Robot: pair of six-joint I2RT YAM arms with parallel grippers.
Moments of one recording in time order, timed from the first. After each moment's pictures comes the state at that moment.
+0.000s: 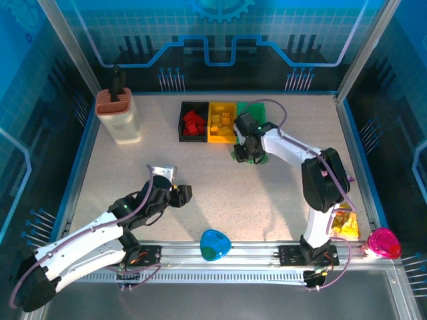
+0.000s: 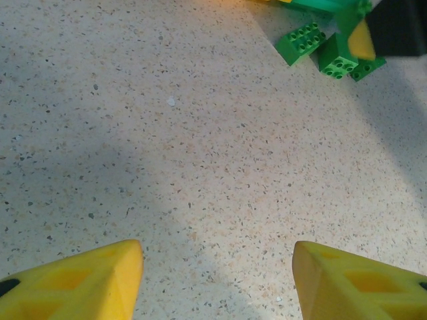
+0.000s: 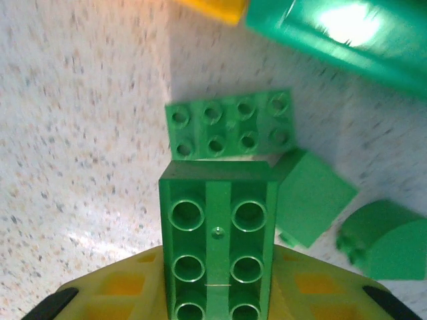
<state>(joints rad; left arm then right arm) -0.74 0.77 0.45 -0.37 -0.17 -0.66 0.50 1.85 1.42 -0.78 0.04 0.19</state>
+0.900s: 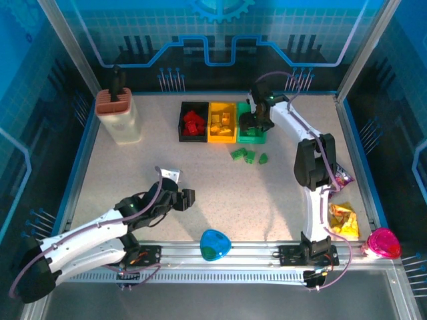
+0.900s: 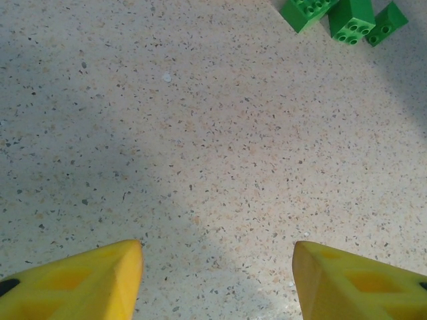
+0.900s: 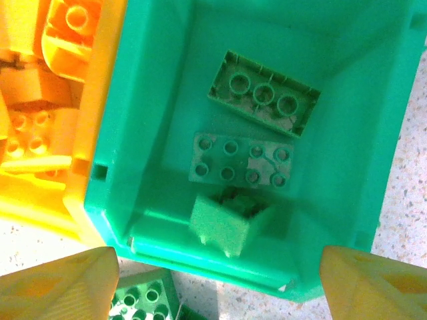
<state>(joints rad) -0.81 0.85 0.46 -0.37 -0.21 -0.64 0.30 2.12 1.87 -0.89 0.01 0.13</state>
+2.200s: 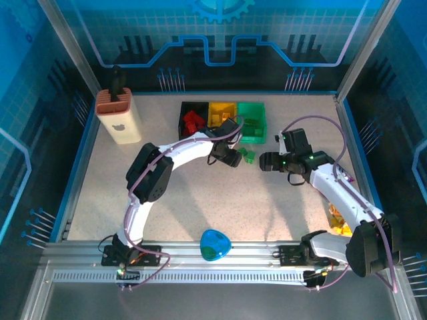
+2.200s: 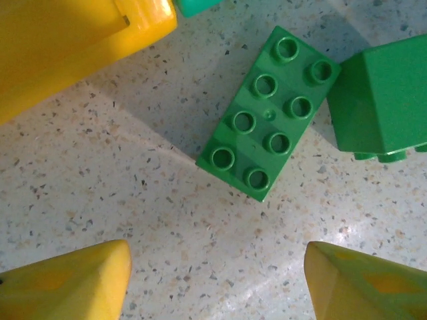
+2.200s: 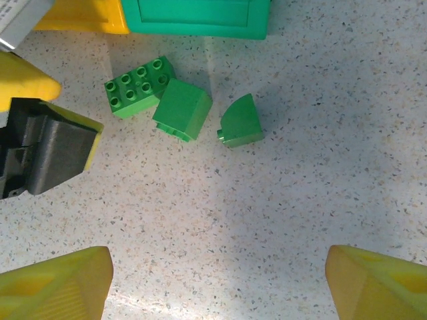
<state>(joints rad) -0.66 2.16 1.68 -0.66 0.00 -0.19 0.29 1.21 0.91 -0.65 -0.06 0.27</state>
